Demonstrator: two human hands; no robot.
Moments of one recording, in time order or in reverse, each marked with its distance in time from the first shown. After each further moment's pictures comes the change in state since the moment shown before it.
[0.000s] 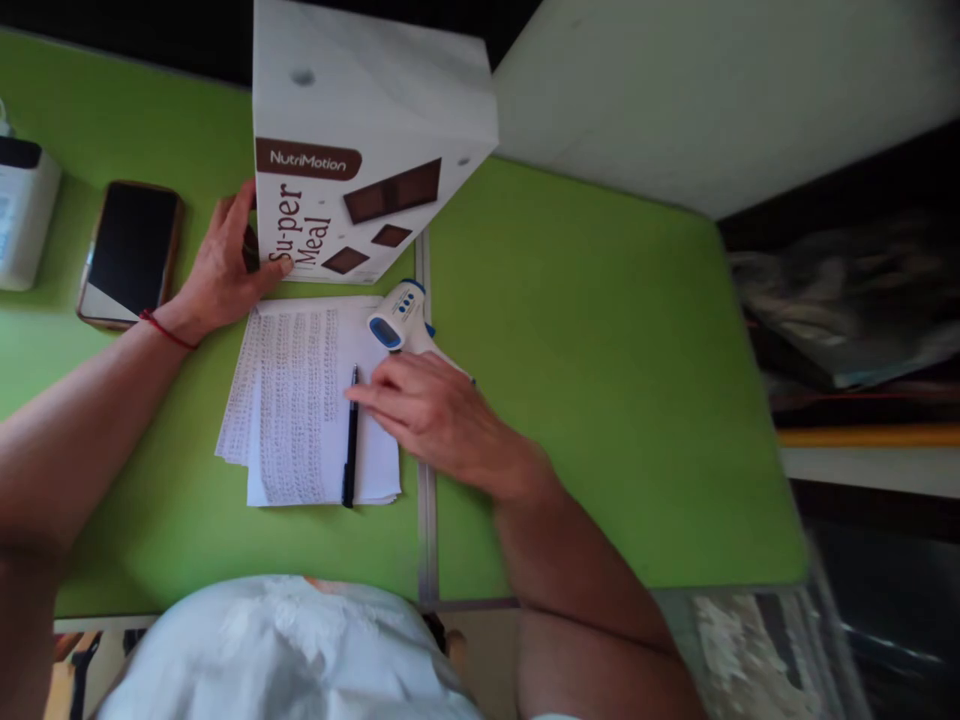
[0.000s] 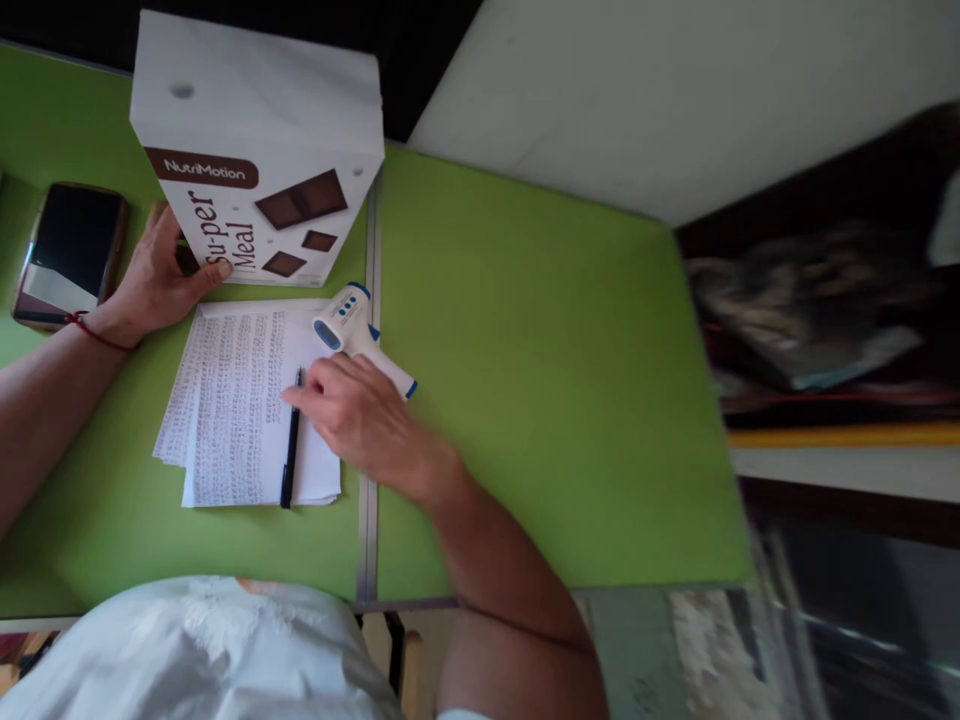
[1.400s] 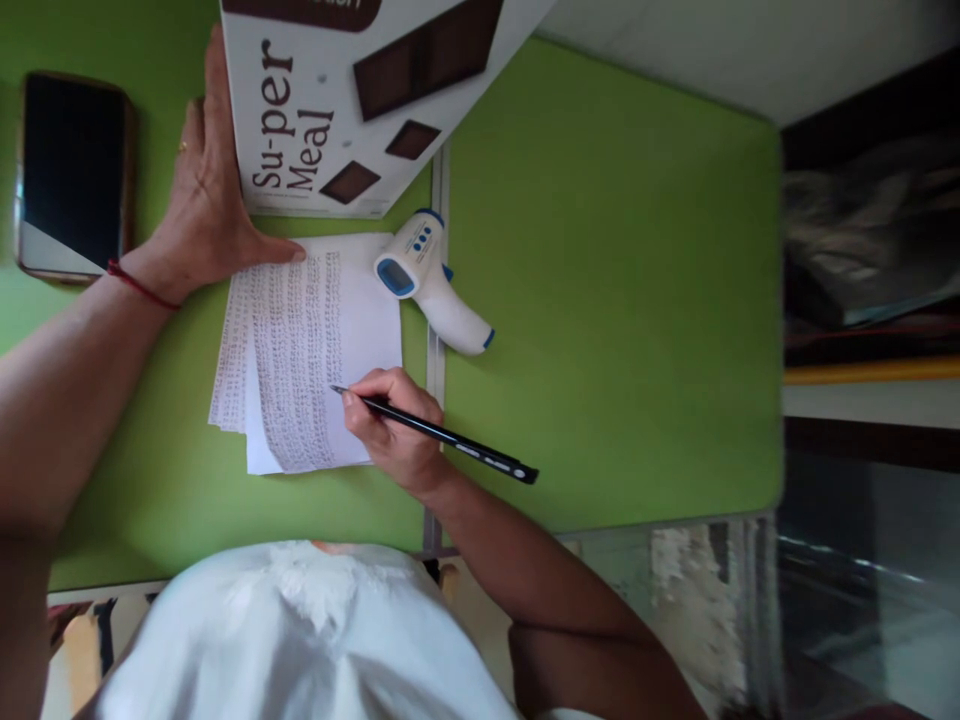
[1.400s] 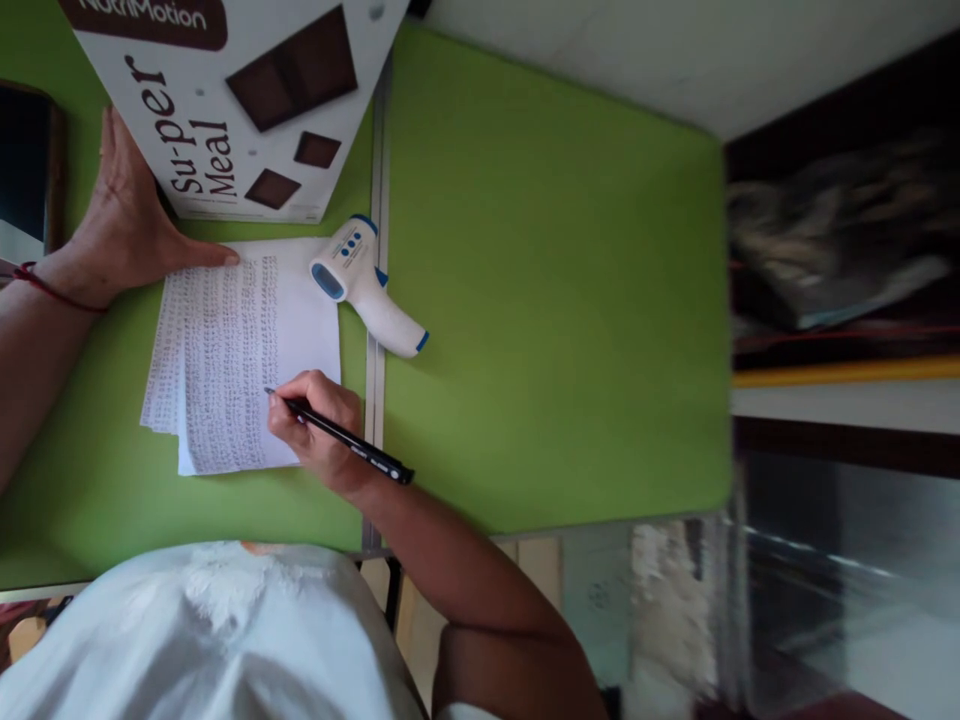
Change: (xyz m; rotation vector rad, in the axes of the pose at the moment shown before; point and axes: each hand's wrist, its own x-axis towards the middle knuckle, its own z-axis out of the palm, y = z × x) left_hand 0.008 0.004 0.010 0.076 -0.119 0.080; right_hand -0.016 -0.075 0.053 0.633 0.399 0.653
